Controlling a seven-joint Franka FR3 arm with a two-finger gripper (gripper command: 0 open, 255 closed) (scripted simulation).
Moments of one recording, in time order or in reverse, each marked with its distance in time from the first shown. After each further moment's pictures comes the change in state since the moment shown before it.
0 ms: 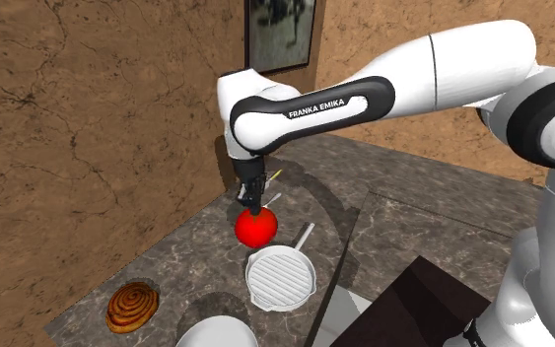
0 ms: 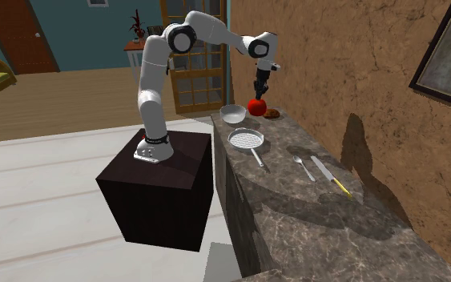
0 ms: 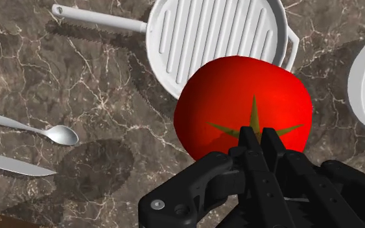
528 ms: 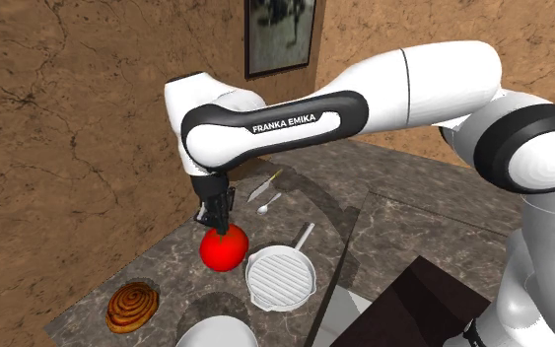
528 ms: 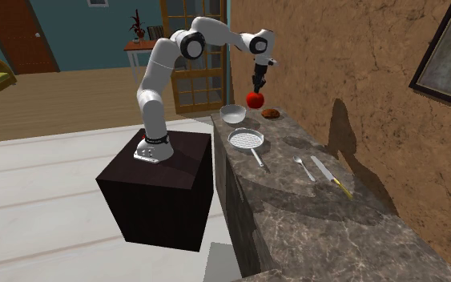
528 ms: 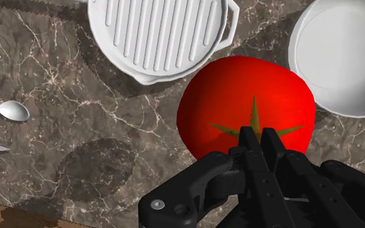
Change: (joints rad) arm 0.108 0.162 0.049 0.240 -0.005 -0.082 0.149
